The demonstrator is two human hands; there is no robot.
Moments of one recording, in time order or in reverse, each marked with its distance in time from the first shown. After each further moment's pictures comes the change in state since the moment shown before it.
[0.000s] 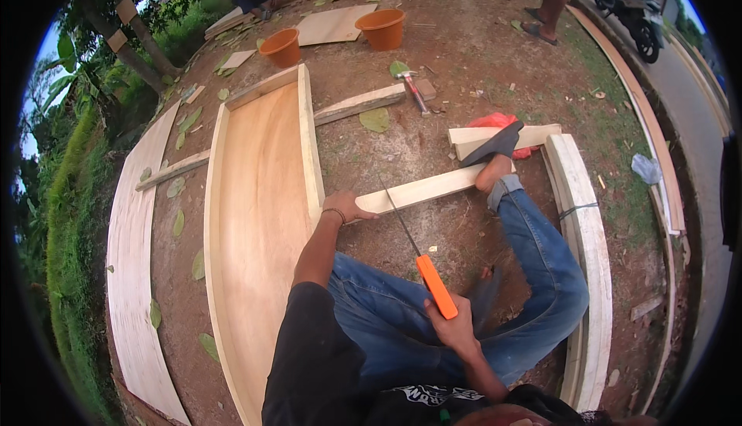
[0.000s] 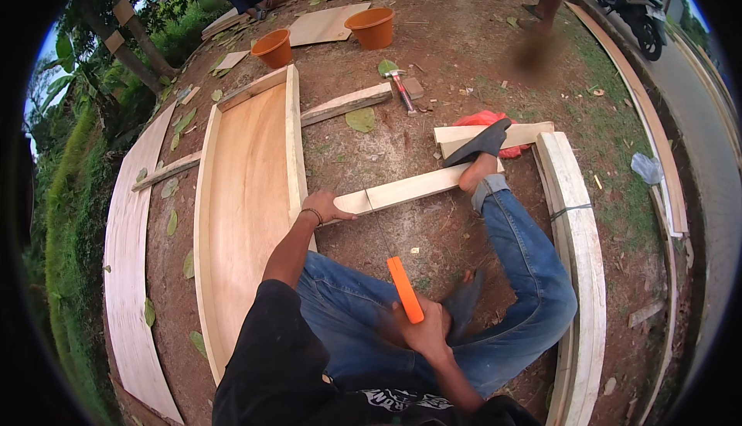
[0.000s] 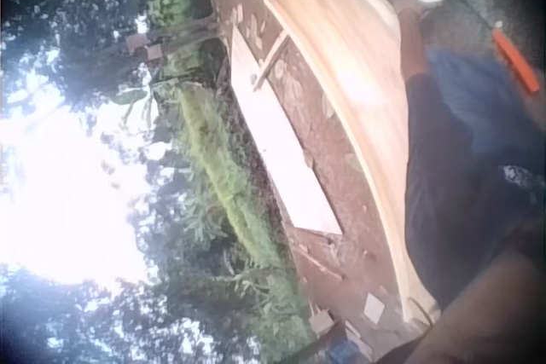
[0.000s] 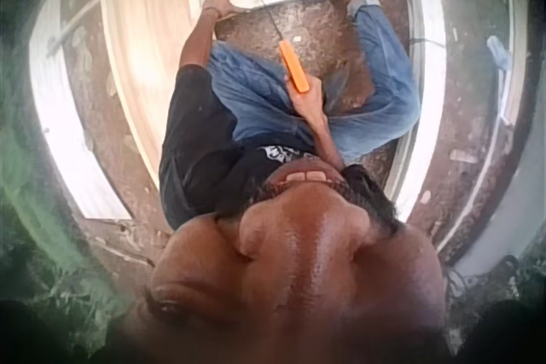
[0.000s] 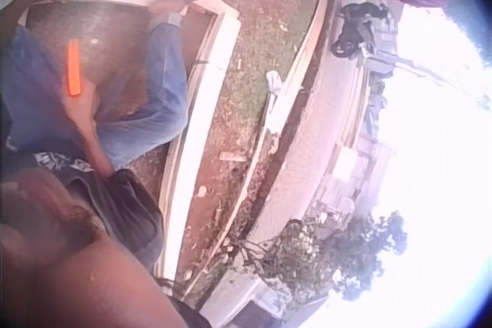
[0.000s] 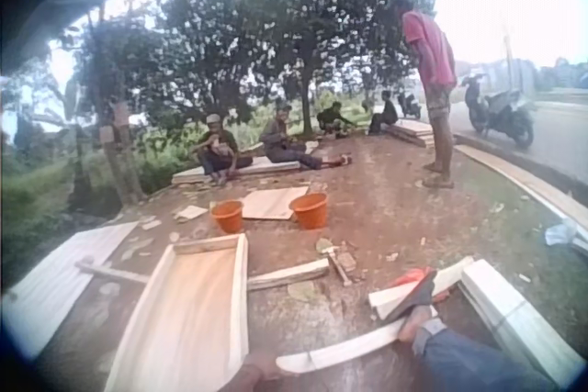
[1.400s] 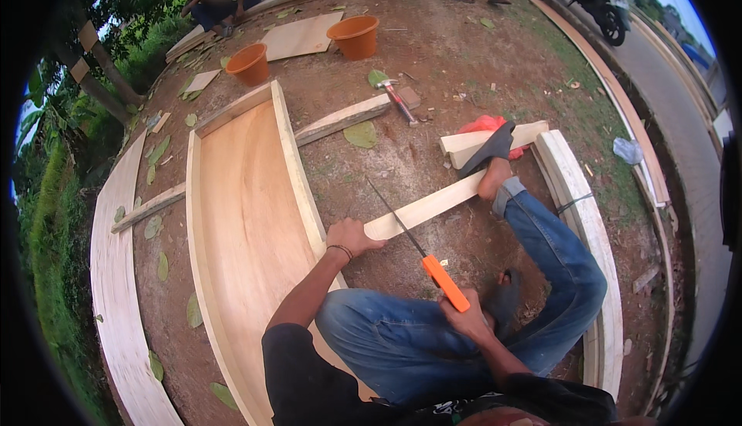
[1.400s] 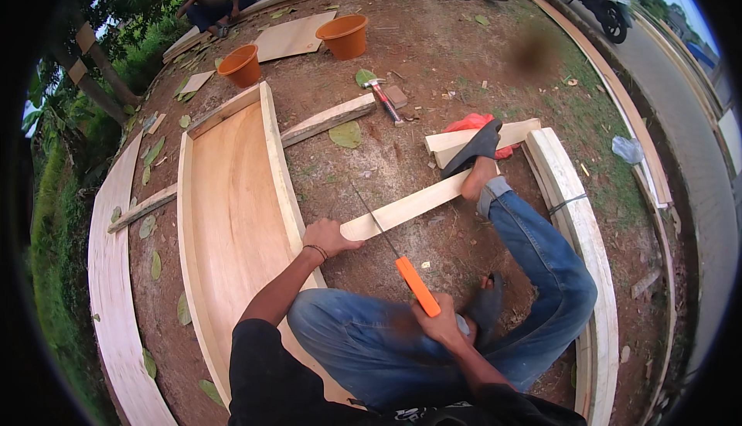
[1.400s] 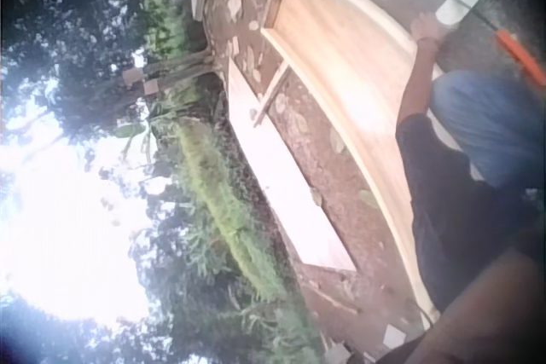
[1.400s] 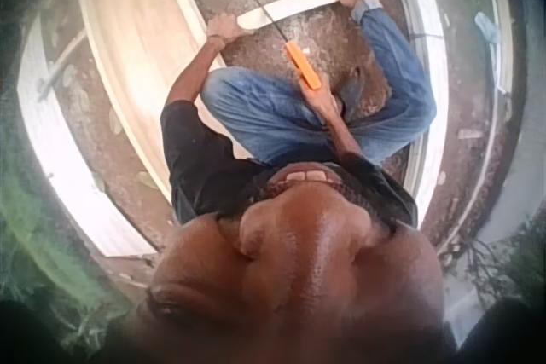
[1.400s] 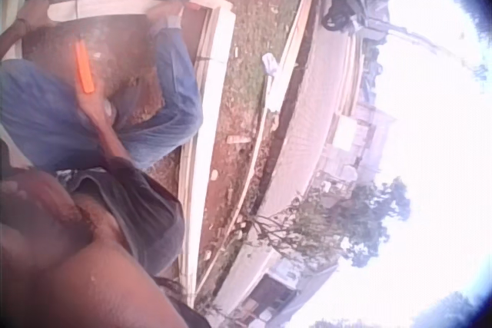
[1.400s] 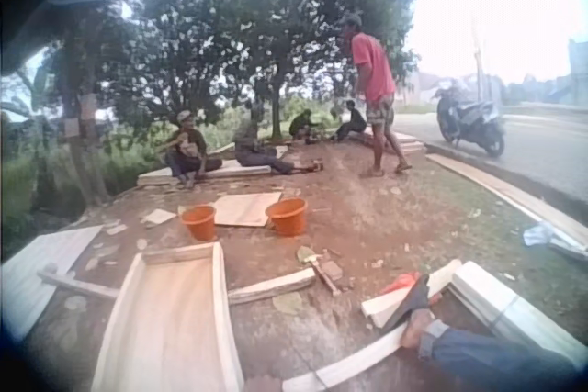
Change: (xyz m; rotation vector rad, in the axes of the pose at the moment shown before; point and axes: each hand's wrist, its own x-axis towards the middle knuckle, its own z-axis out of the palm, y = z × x) left_hand -0.013 0.000 -0.008 -0.016 -0.003 0.113; right_hand 0.055 0.040 0.047 -0.038 0.062 0.144
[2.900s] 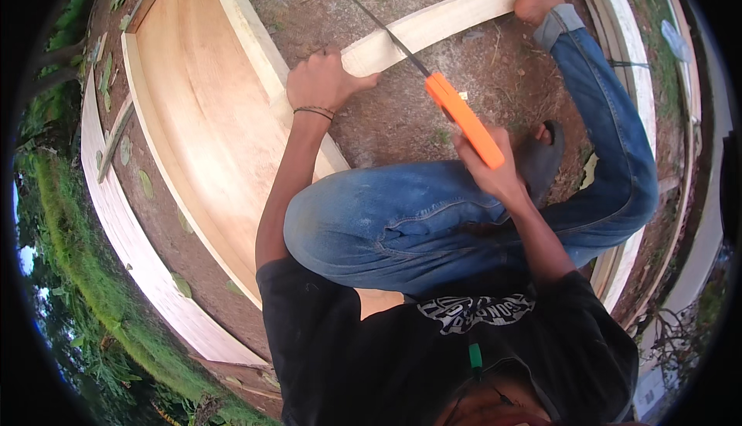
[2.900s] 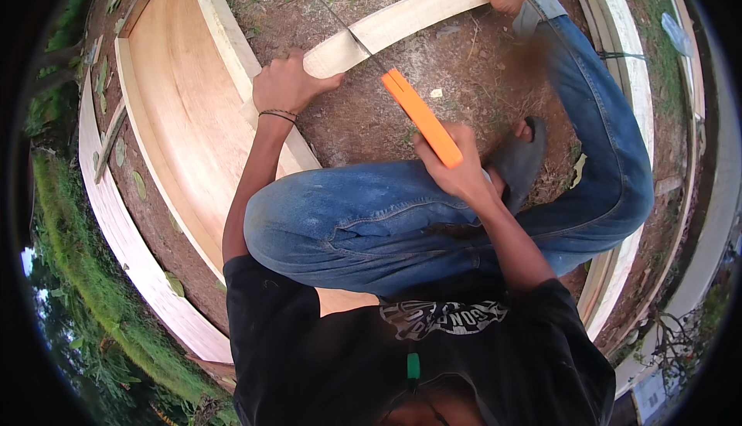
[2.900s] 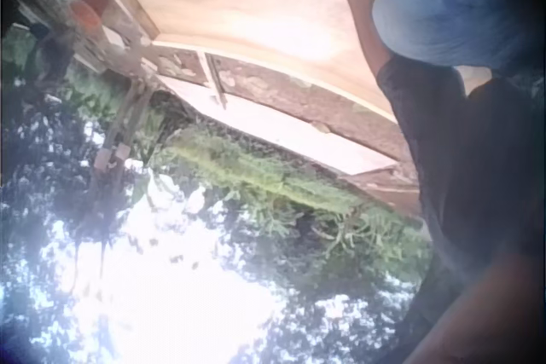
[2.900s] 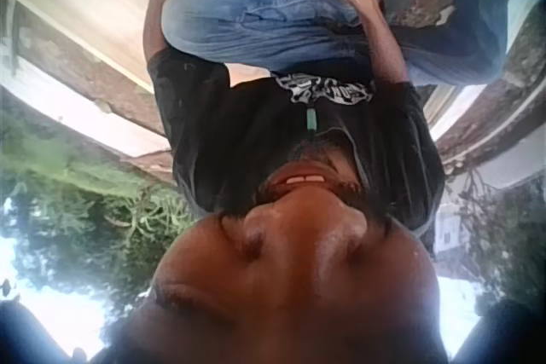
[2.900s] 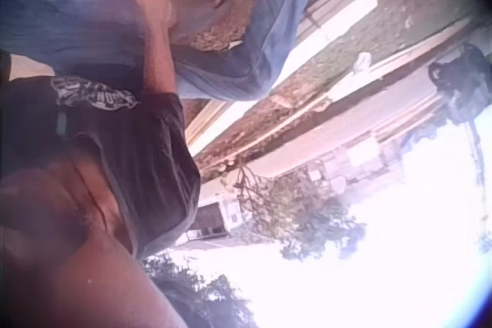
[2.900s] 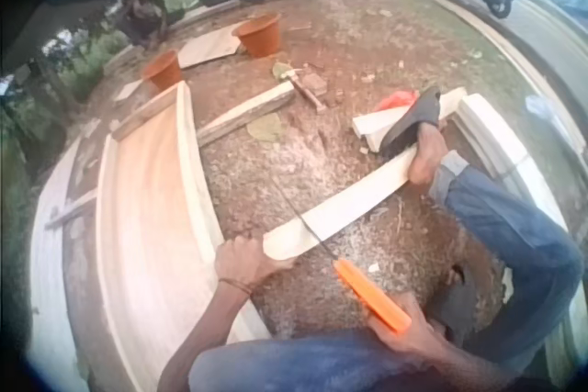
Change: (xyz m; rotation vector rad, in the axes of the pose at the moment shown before) left_hand 0.001 0.015 0.016 0.132 0.209 0.003; right_hand 0.035 -0.005 -0.002 0.056 -0.074 -0.023
